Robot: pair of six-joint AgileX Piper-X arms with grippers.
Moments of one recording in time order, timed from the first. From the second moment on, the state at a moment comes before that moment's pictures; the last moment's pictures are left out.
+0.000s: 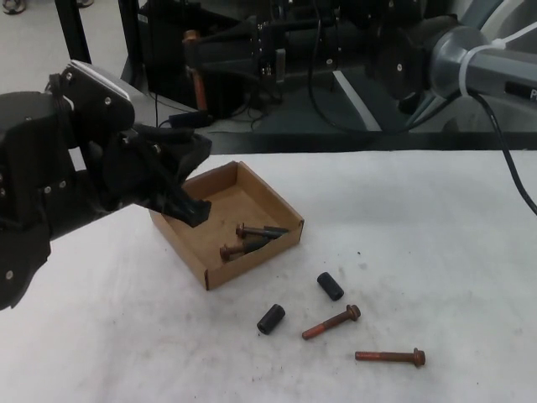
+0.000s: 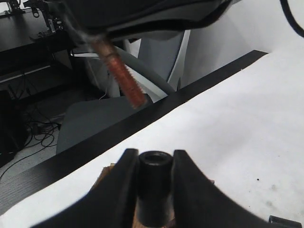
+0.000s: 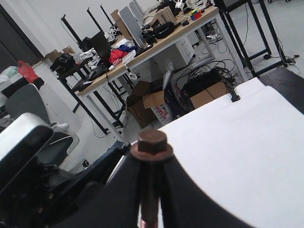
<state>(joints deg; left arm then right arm) -17.8 81.6 -36.9 -26.6 20.7 11.8 24.4 119.5 -99.3 -4.7 -65.1 21.1</state>
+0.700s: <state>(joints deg) -17.4 81.6 -36.9 -26.6 20.7 11.9 25.7 119.5 -99.2 -2.1 -66.4 21.1</state>
